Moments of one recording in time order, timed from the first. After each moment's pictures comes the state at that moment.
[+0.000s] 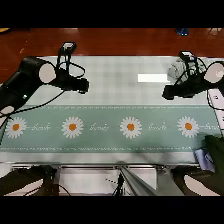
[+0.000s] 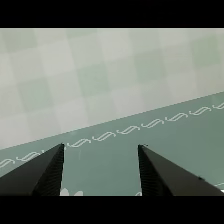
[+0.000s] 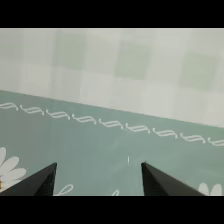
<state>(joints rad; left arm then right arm) -0.42 -1.27 1.23 1.55 -1.05 -1.75 0.10 -1.16 1.12 -1.47 1.17 1.55</state>
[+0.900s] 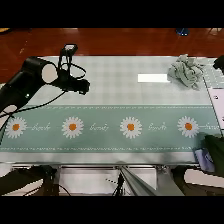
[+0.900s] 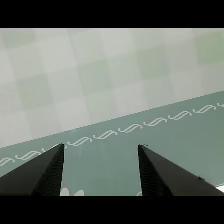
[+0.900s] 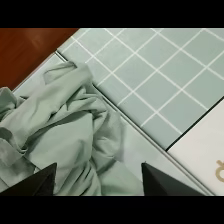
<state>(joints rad) -0.42 -1.29 1.23 1.55 -1.06 -1.75 -0.40 -1.45 1.26 -1.73 0.52 2.17</state>
